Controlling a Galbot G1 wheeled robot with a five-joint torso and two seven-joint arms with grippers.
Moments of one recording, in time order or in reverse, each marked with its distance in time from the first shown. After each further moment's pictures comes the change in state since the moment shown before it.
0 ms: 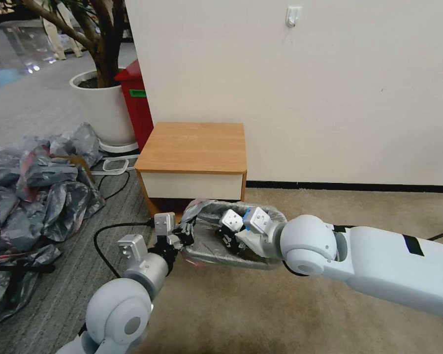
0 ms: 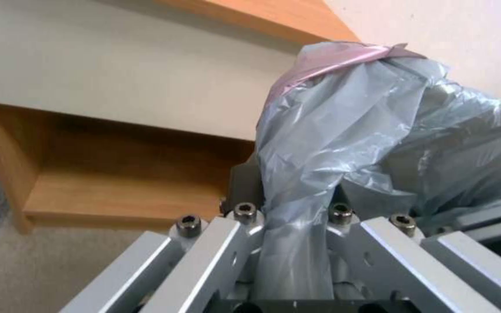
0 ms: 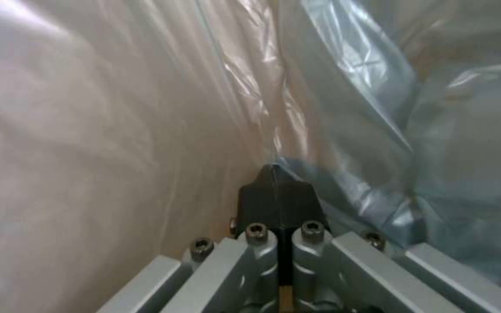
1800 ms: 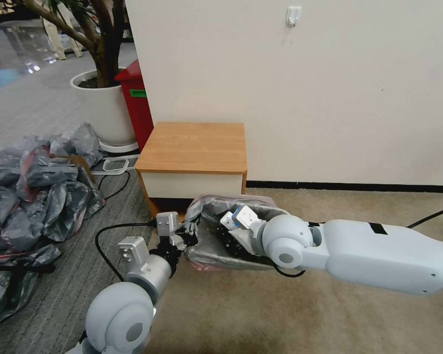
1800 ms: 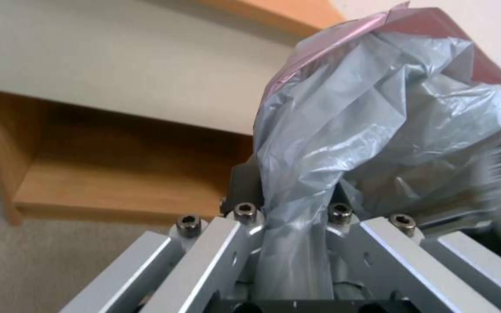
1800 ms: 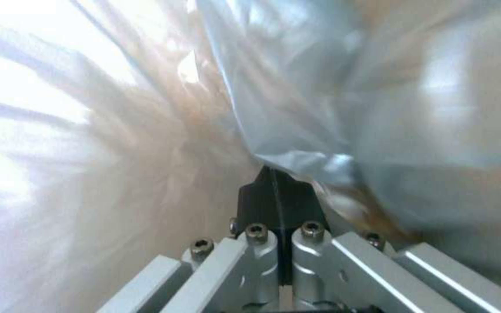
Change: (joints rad) left arm 0.017 -0.050 -0.002 0.019 0.030 0.007 0.026; right arm 0.080 0.055 -0.080 -0.050 0.348 0.000 0.254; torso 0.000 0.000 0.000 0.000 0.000
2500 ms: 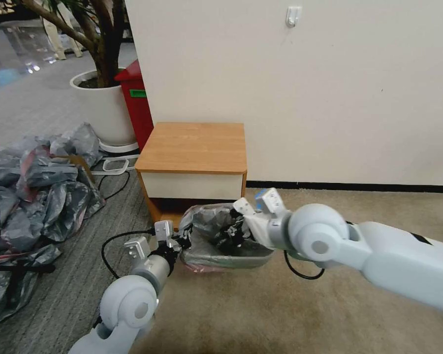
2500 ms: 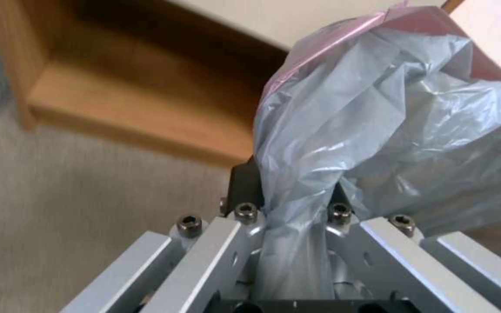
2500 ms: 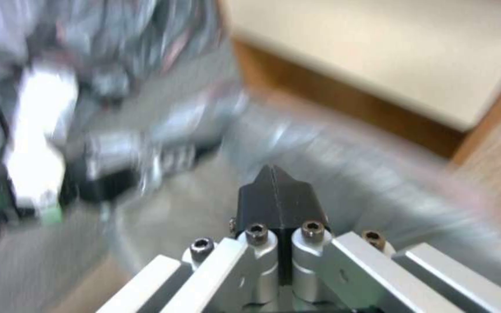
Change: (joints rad) left arm -0.018 -0.002 -0.018 0.172 -0.161 -0.002 -0.050; right arm -0.438 -0.177 0.592 0.183 0.052 0.067 -0.108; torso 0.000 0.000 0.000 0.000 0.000
